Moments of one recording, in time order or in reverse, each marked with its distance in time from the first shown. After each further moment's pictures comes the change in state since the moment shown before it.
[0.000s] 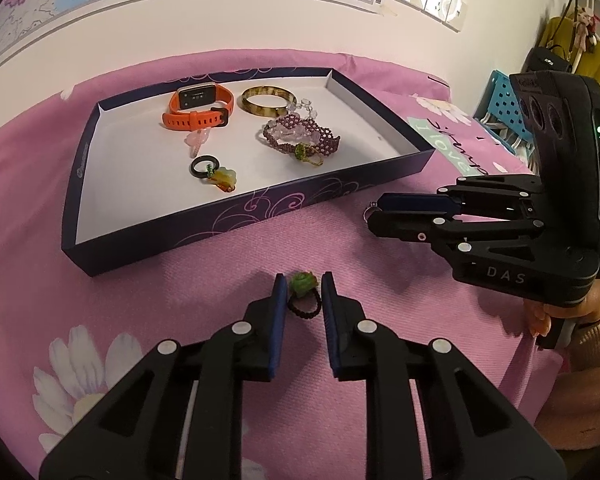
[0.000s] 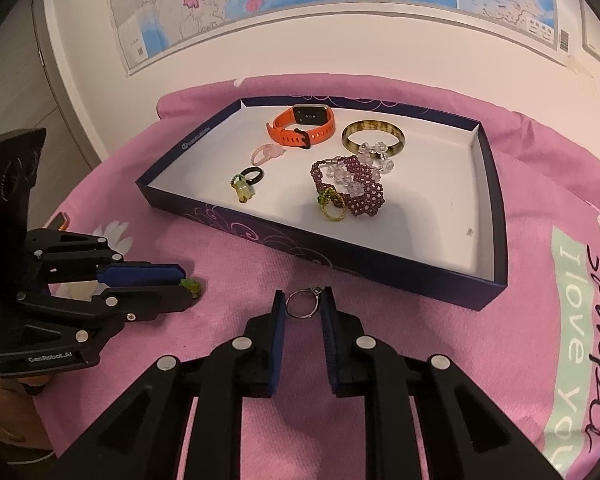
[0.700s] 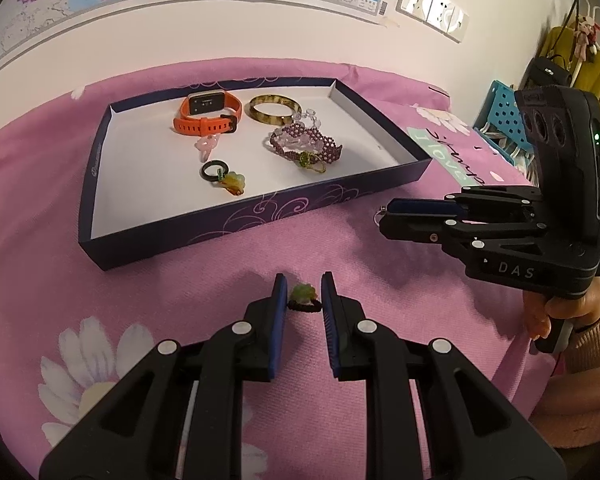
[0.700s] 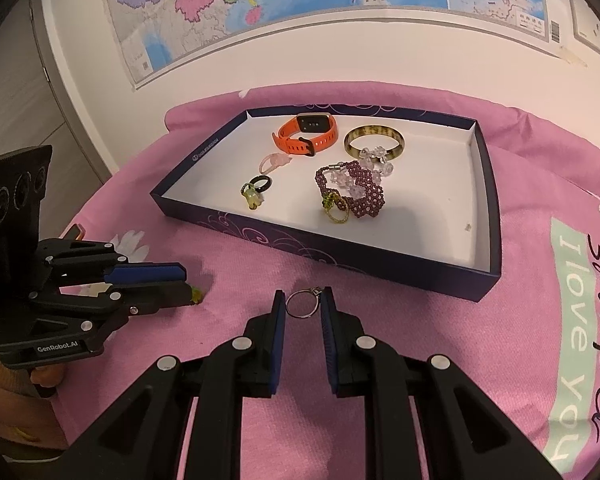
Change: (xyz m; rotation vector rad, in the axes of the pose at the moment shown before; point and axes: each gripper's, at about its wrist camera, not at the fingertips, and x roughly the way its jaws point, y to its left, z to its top) left arm -0.012 0.003 -0.003 -0.020 -0.029 0.000; right arm -0.010 -0.003 -0.002 0.038 -0.027 0.044
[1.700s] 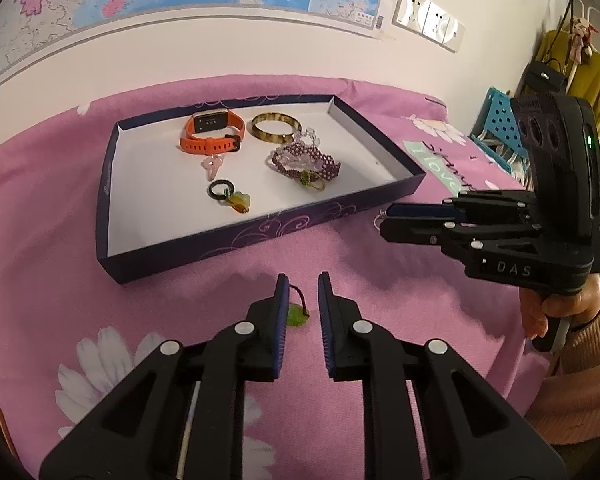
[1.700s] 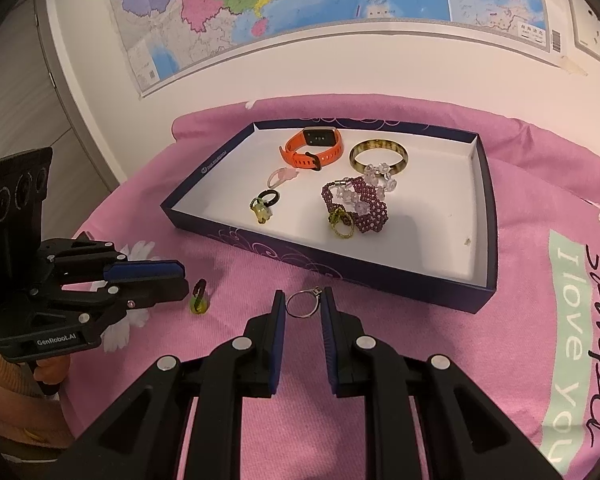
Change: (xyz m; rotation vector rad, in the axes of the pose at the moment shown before) left arm -0.012 -0.001 0.005 0.014 -0.028 0.007; right arm -0.009 0.003 0.005 0.003 -0.023 0.014
